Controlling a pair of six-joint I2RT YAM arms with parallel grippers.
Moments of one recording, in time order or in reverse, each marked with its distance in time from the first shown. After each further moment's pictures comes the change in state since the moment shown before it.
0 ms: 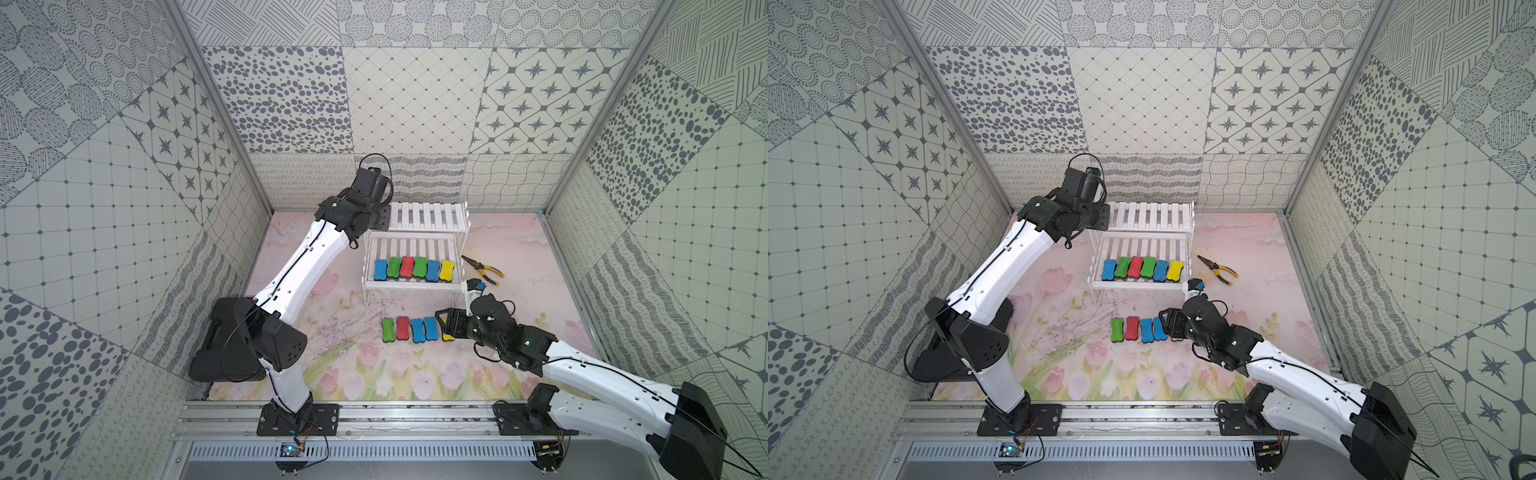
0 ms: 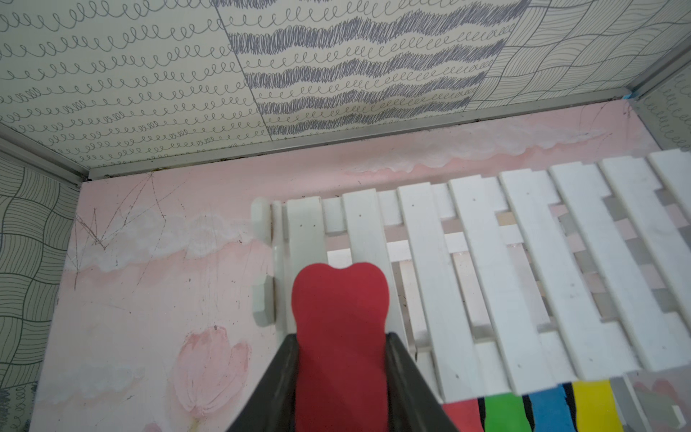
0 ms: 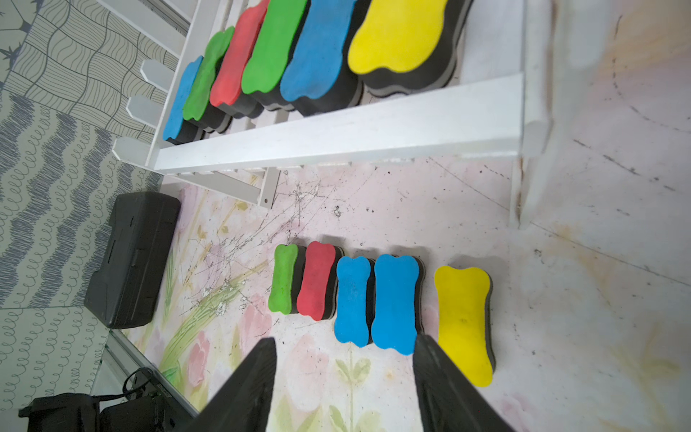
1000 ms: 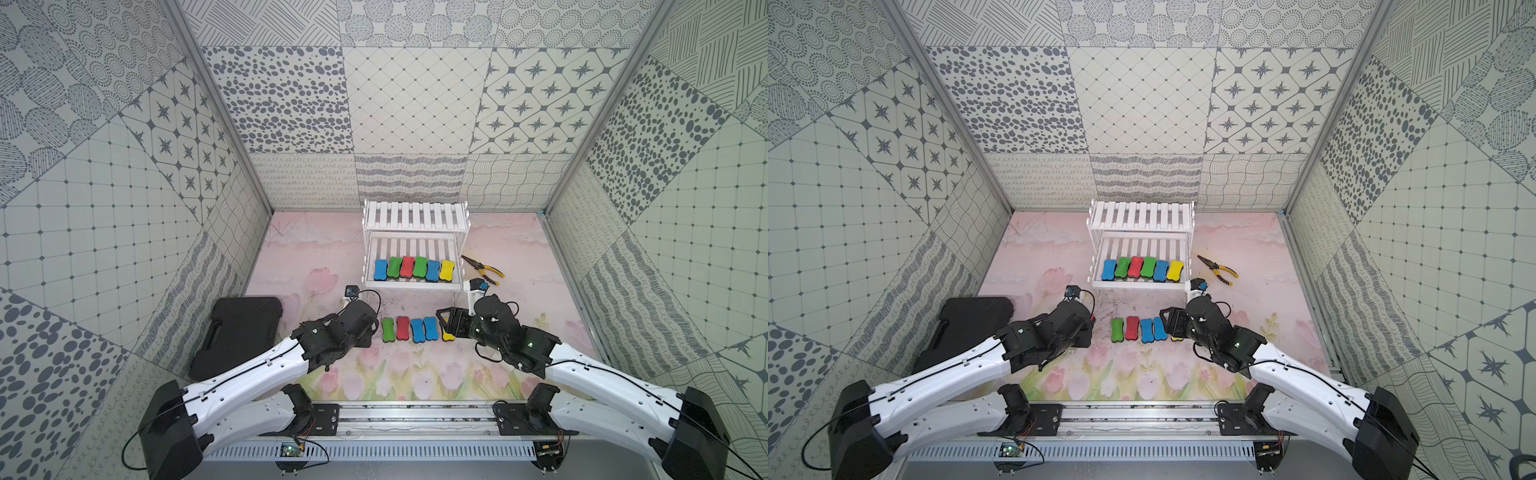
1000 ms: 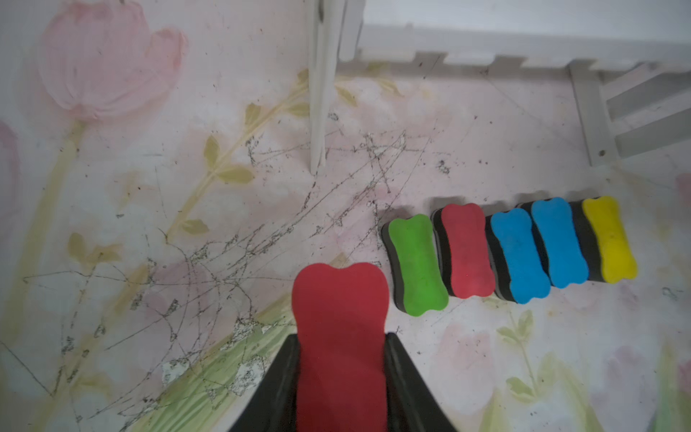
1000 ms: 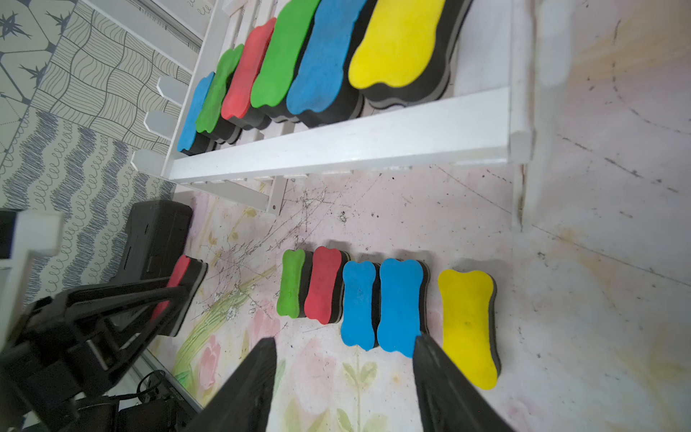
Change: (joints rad) left arm -0.337 -0.725 -1.348 0.332 -0.071 -0.489; right arm -0.013 -0.024 -0.016 0.021 -0.011 0.012
